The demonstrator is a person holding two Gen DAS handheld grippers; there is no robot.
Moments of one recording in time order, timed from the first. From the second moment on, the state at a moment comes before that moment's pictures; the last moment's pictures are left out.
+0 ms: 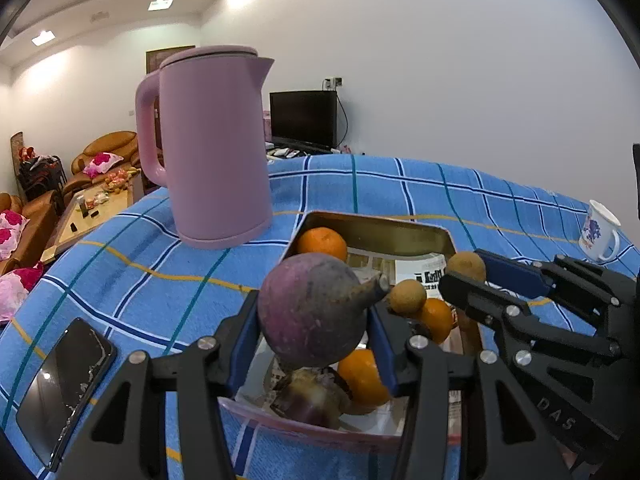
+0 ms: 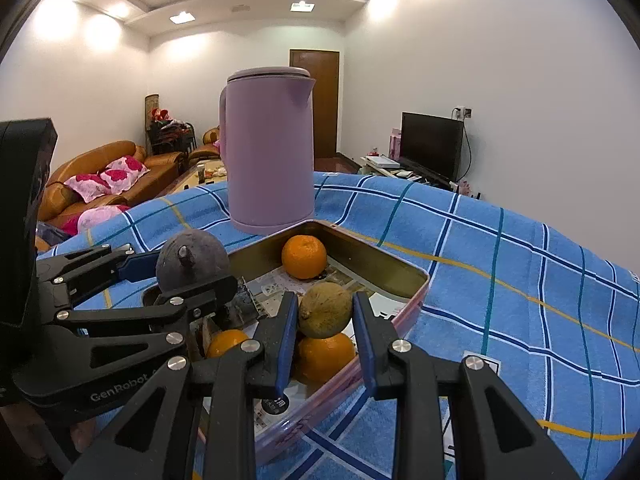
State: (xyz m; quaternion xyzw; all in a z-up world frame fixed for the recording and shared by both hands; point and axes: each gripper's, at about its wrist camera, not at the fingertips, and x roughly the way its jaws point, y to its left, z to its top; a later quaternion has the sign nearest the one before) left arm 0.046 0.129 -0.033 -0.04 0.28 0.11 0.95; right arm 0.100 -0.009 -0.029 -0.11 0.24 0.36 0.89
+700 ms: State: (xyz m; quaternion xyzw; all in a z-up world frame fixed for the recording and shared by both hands) left arm 0.038 0.130 -0.032 -0.03 0.27 0.13 0.95; right arm 0.104 -0.017 -0.031 -0.09 0.26 0.37 0.89
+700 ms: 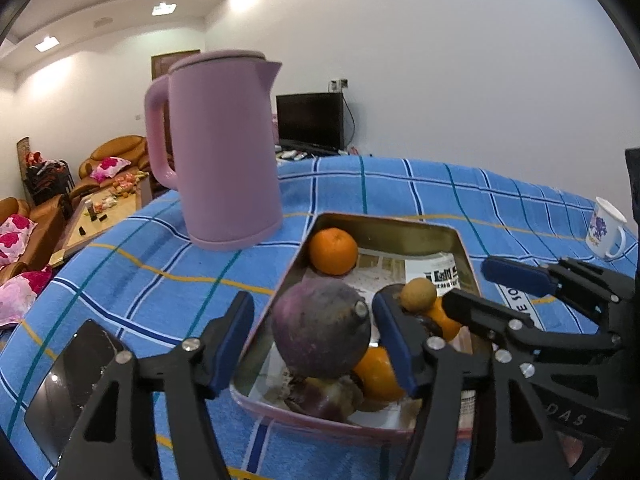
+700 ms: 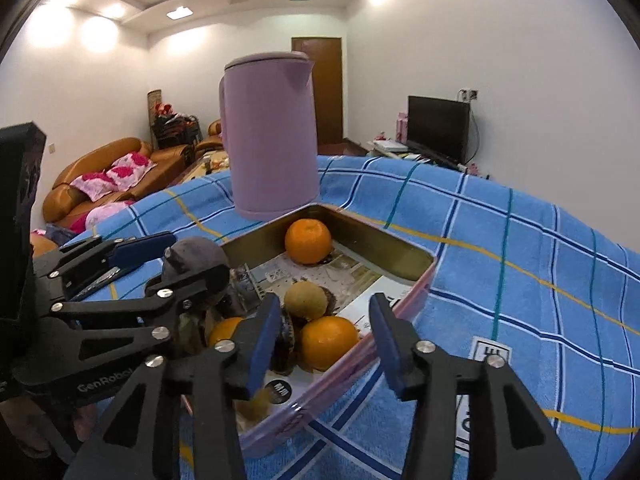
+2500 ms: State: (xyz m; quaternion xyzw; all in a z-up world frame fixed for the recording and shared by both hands) left arm 0.016 0.121 -0.018 -0.01 0.20 0.15 0.97; right arm 0.101 -0.061 -0.019 -0.03 0.21 0.27 0.94
